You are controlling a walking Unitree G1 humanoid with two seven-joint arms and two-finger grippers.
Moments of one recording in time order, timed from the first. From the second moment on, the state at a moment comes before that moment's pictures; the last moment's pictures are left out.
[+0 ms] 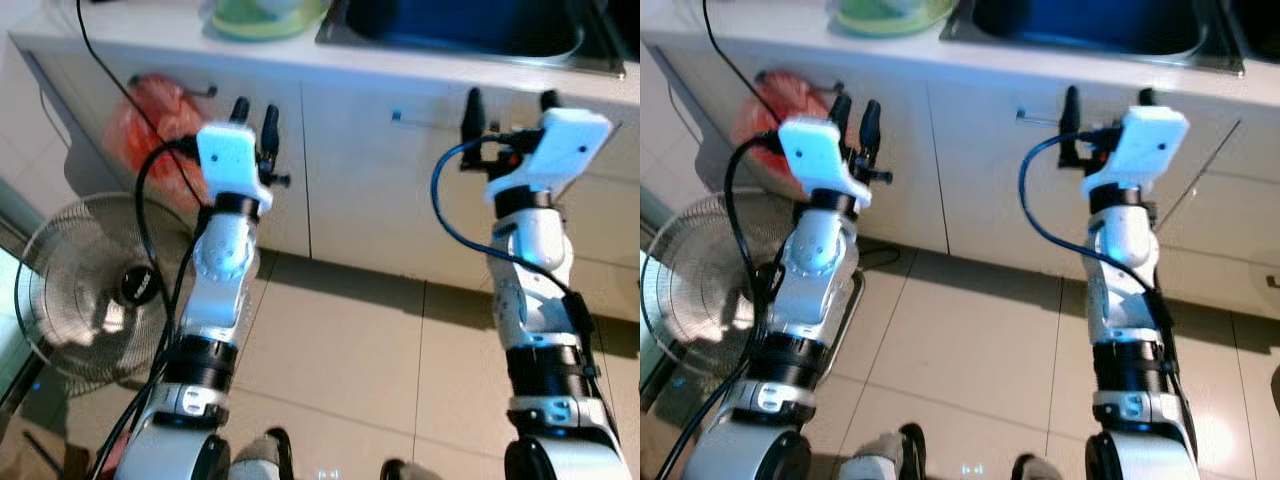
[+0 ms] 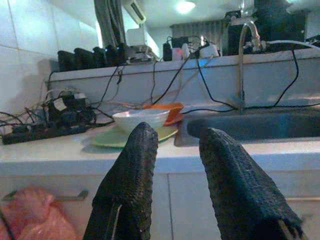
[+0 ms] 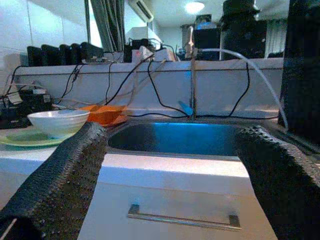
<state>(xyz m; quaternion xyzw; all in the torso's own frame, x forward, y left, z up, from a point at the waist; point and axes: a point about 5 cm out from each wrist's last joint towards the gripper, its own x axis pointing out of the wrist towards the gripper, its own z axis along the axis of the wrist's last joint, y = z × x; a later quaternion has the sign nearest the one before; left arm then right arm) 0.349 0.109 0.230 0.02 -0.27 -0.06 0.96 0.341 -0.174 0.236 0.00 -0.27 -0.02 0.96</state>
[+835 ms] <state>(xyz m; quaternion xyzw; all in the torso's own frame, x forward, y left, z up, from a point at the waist) 0.348 0.109 0.240 0.00 -0.26 -0.05 0.96 0.338 -0.157 0.237 0.02 -0.25 0.01 0.97</state>
